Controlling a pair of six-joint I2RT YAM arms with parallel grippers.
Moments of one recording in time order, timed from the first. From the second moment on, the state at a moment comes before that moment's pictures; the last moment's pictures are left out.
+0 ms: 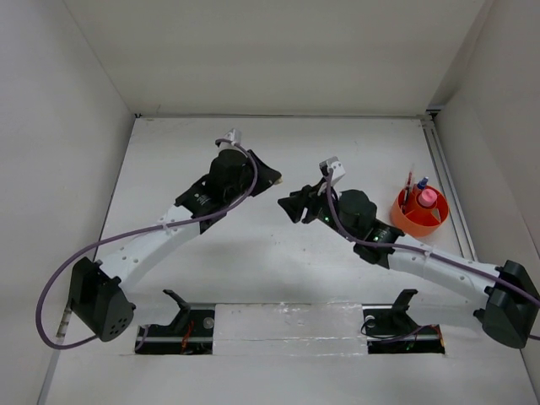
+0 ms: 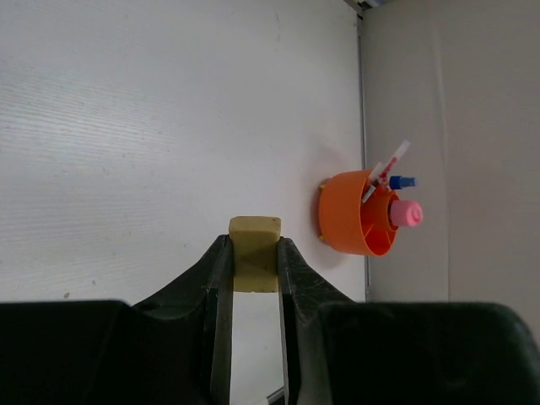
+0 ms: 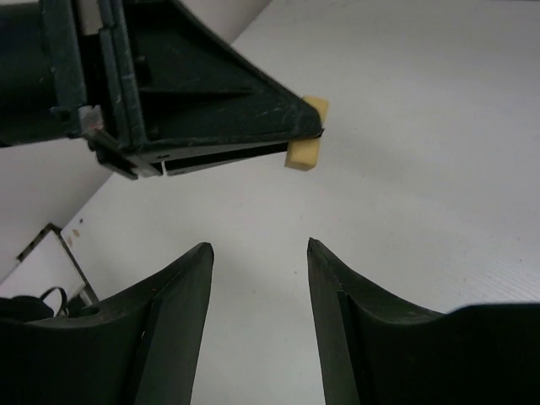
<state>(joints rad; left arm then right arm) -0.68 1.26 1.06 -0.20 -0.09 -0.98 0.88 1.14 0.74 0.31 0.09 0.42</state>
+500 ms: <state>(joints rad) -0.68 1.21 1.04 -0.11 0.02 -1.00 0.88 1.18 0.73 0.49 0.24 0.47</state>
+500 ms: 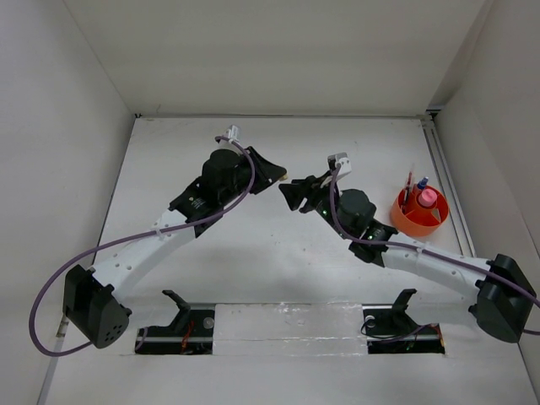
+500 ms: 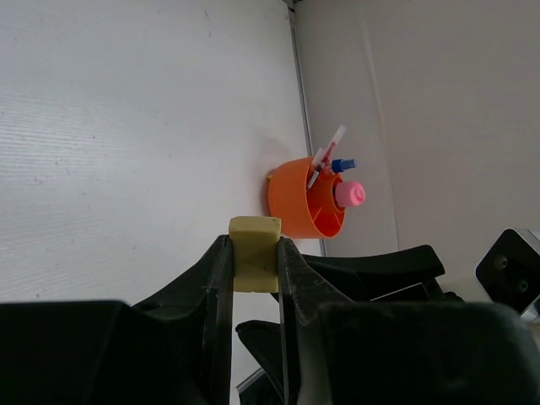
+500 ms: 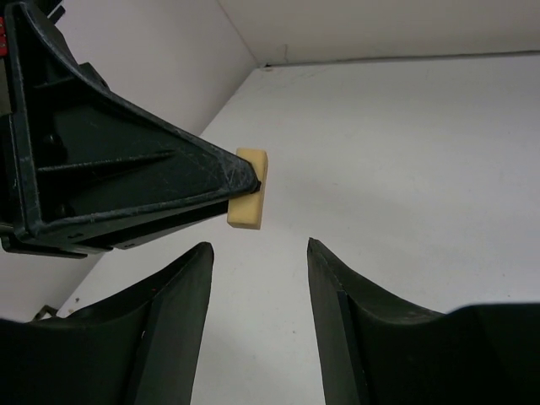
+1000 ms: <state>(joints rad) -0.67 1.21 1.02 -0.06 0.08 -1.02 0.88 1.23 0.73 0.57 0.26 0.44</state>
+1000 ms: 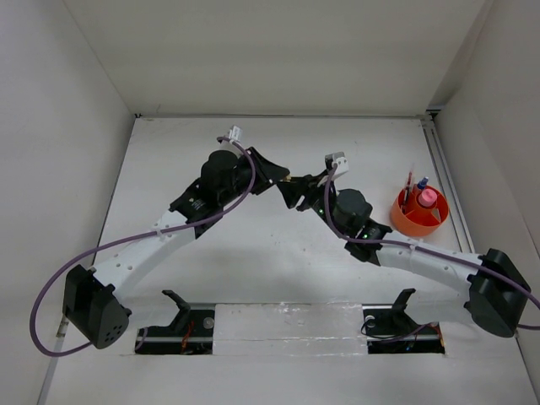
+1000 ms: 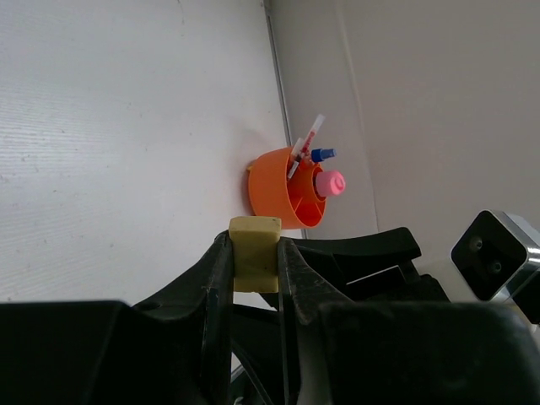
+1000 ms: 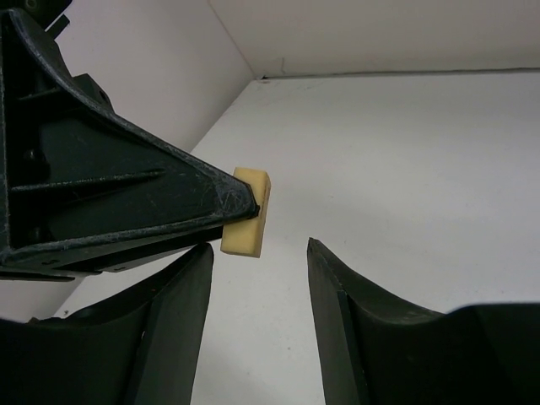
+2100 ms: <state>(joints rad) -0.67 1.17 0.99 -0.05 0.05 -1.05 0.87 1.21 0.64 0.83 0.19 0.42</state>
